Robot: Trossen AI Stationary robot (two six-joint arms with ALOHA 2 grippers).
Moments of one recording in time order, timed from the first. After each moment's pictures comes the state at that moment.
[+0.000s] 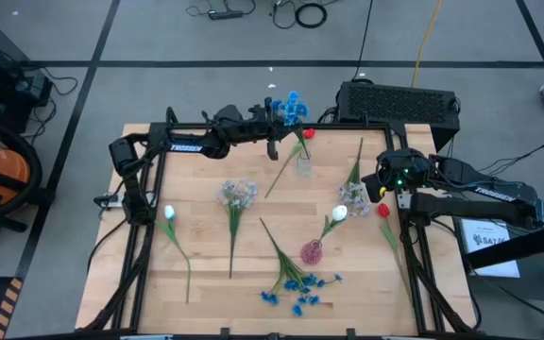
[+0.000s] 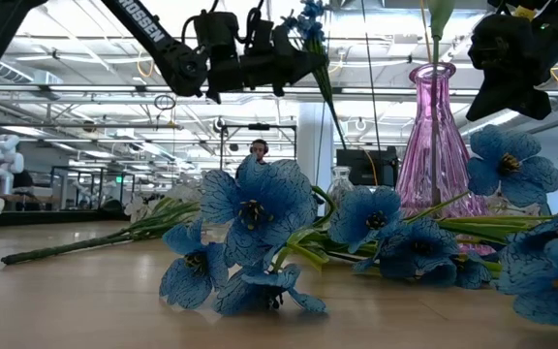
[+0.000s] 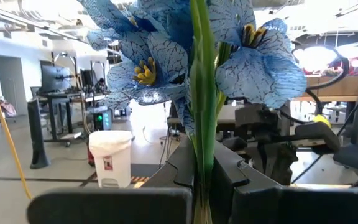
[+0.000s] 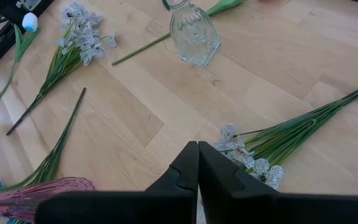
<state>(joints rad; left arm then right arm) 0.48 1.85 1.14 0.99 0.44 -0.05 -0.30 0.58 0.66 -0.84 0.06 0.62</state>
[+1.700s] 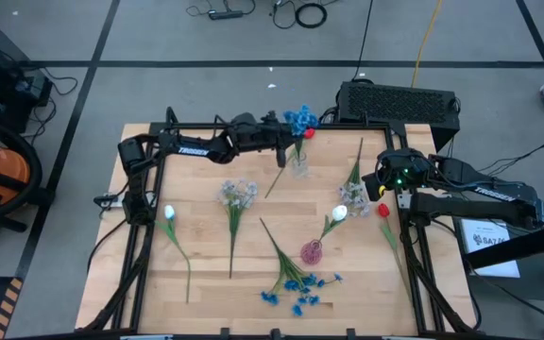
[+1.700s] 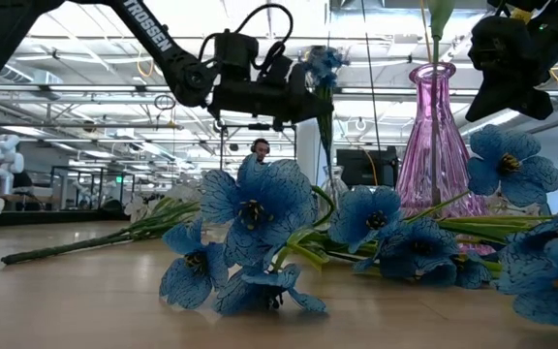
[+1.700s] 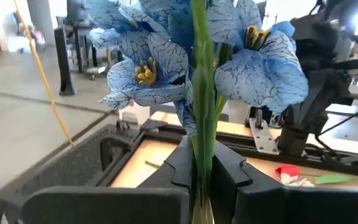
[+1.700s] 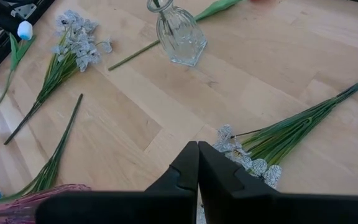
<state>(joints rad) 0.44 1.92 1.14 0.77 0.28 -0.05 -0.30 0.58 0.66 -0.84 0.08 0.65</state>
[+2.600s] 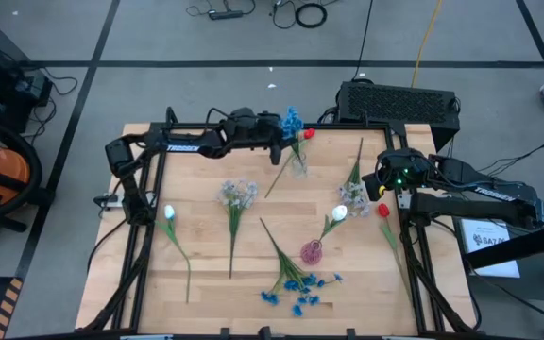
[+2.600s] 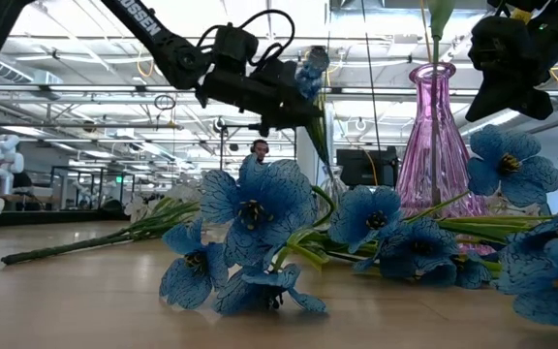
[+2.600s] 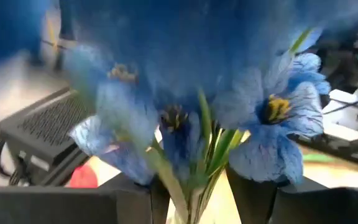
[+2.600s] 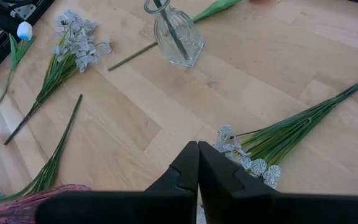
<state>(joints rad) 0.47 1.81 1.14 0.46 0.28 -0.14 -0.30 0.58 0.66 -0.84 0.08 0.65</state>
